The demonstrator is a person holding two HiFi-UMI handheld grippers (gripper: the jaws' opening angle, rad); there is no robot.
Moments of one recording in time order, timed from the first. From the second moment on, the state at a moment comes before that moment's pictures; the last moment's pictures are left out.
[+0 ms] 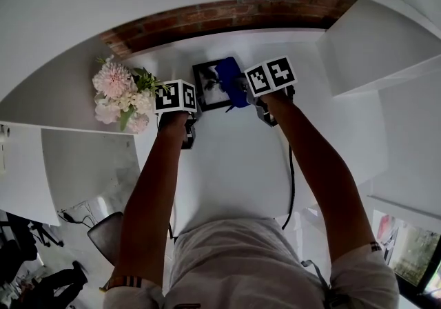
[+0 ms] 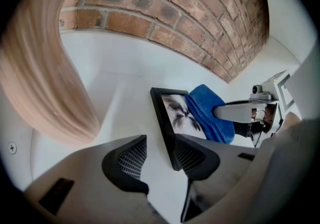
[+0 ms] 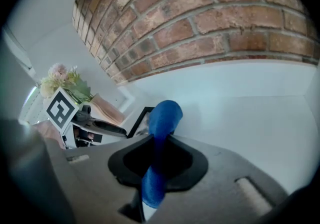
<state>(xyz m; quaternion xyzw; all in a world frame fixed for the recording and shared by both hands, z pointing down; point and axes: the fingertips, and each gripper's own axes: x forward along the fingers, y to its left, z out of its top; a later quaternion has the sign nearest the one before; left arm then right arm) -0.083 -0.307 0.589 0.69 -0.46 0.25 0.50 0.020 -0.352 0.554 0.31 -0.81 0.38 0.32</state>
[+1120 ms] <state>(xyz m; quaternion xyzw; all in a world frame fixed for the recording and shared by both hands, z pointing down) -0.083 -0.306 0.588 0.69 -0.45 0.25 0.50 -0.042 -0.294 0.556 0.29 -0.81 0.44 0.27</state>
